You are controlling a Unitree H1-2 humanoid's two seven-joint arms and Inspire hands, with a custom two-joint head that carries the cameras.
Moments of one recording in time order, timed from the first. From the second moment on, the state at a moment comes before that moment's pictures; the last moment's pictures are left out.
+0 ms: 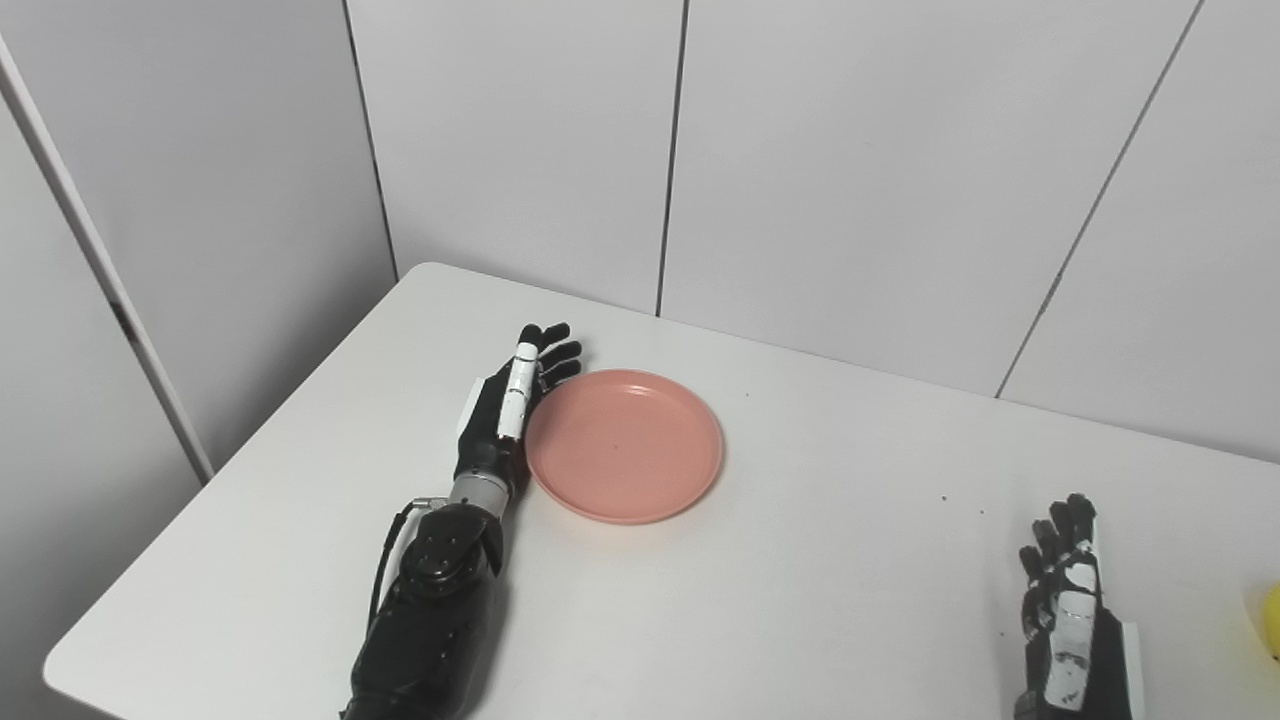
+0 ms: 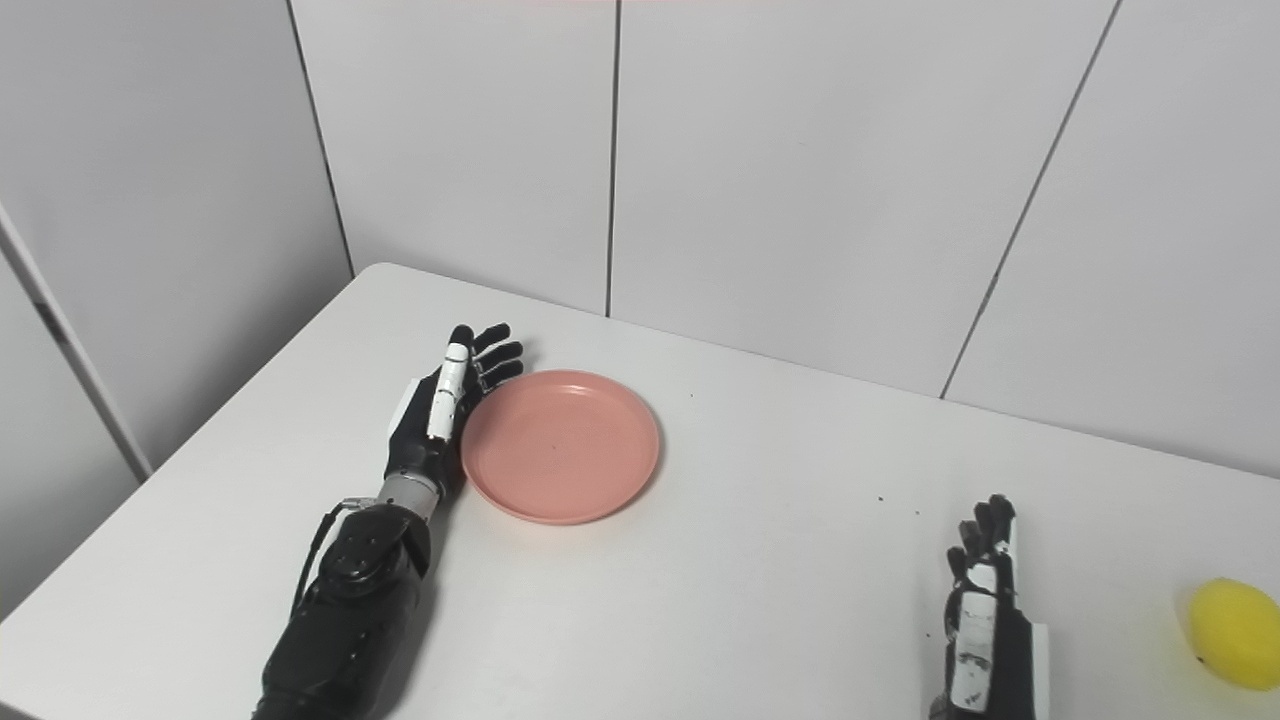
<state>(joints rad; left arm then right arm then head) -0.37 0.13 0.17 0.32 -0.20 -0.03 0.02 -0.10 0.07 0.01 0.01 0.04 -0.16 -0.04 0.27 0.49</state>
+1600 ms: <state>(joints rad) -0.27 0.00 0.01 0.11 -0.17 0.13 -0.03 -0.11 0.15 0.06 0.01 -0.09 -0.12 -0.08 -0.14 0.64</state>
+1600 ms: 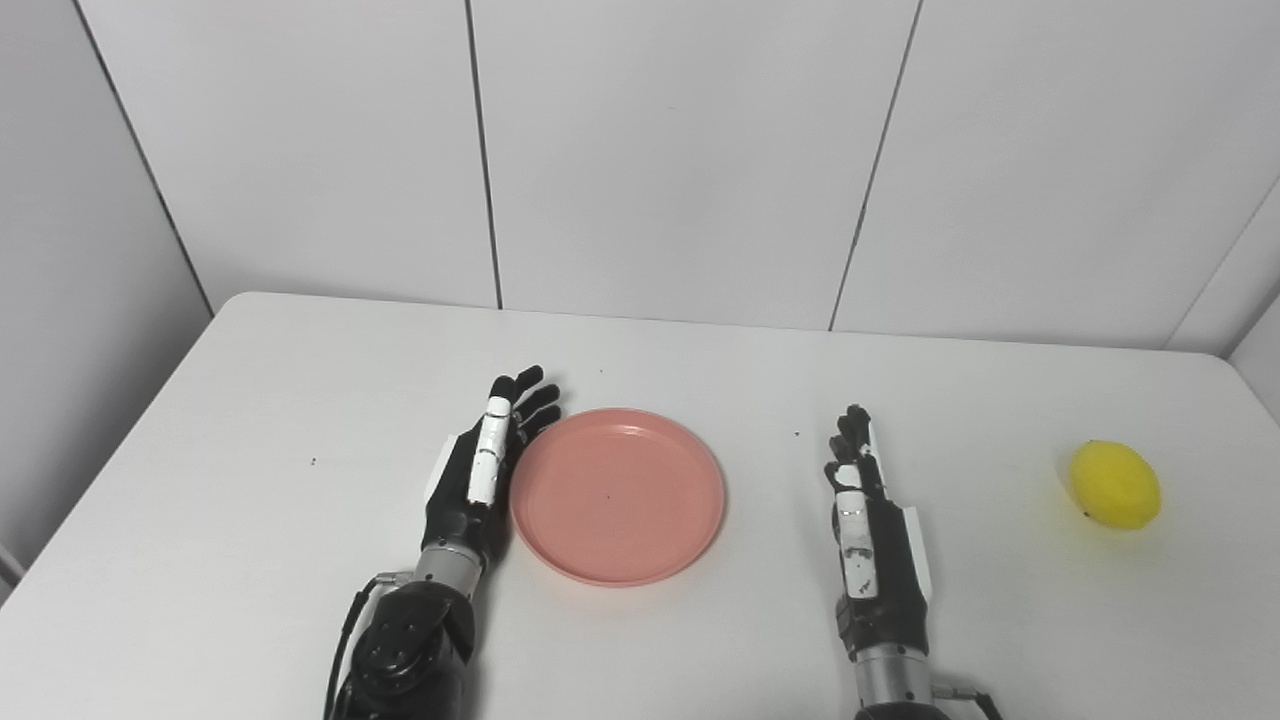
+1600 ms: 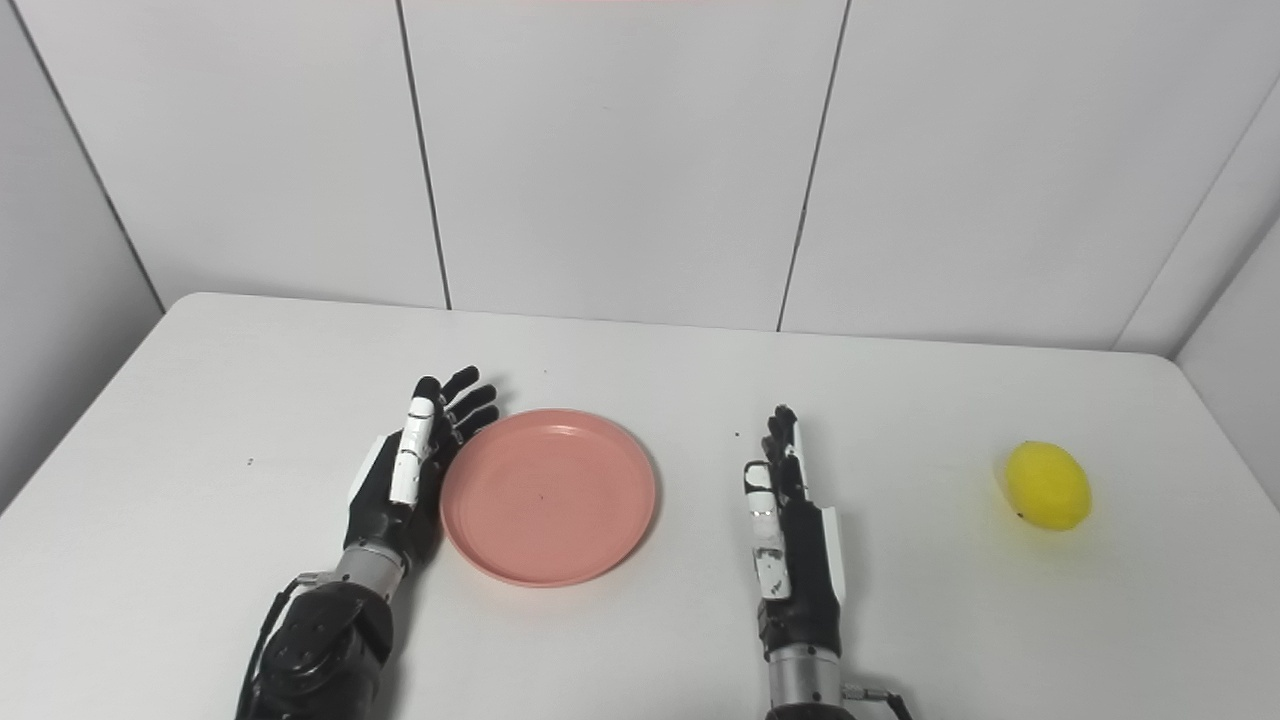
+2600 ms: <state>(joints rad) -0.24 -0.10 -0.05 0.13 -0.04 0.05 0.01 -0.13 0.16 0.07 0.01 -0.09 -0.10 -0.10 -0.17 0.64</state>
